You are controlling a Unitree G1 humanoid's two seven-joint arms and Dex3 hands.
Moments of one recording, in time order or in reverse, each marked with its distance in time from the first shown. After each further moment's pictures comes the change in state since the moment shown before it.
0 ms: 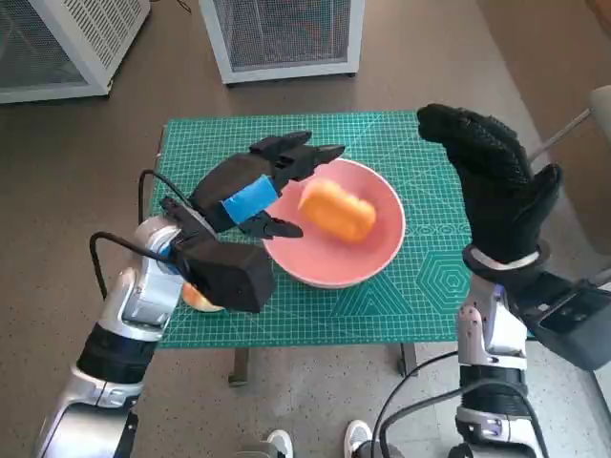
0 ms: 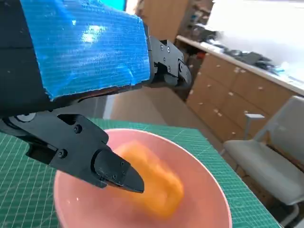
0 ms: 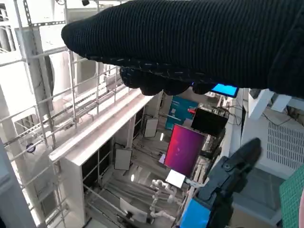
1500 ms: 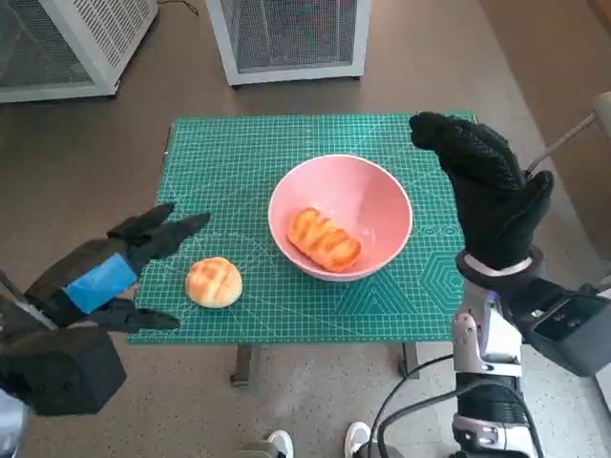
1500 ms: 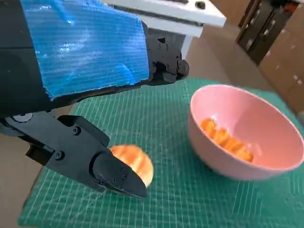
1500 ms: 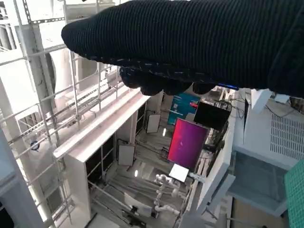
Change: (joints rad) left arm 0.591 0.376 0.435 -0.724 -0.237 0.451 -0.358; right arm 0.035 0.012 0.024 -0.047 0.003 0.022 -0.019
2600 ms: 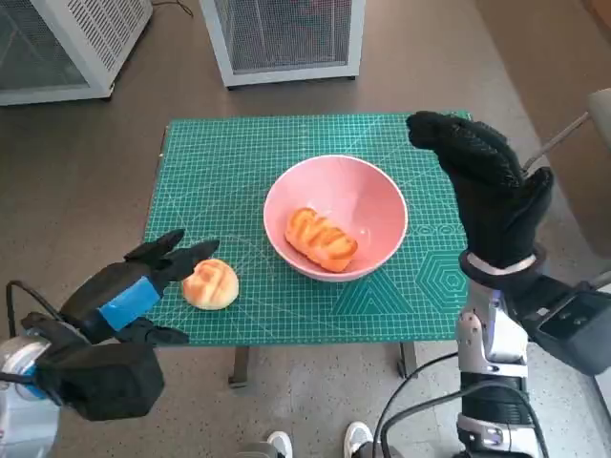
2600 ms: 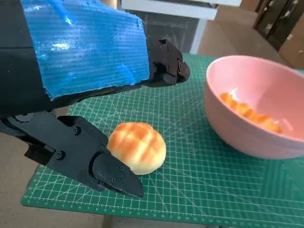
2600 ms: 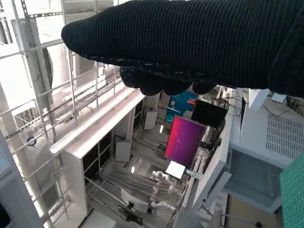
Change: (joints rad) left arm 0.078 -0.045 -0.145 0.074 0.173 -0.054 0.134; right arm 0.000 -0.020 0.002 -0.030 0.004 0.044 0.018
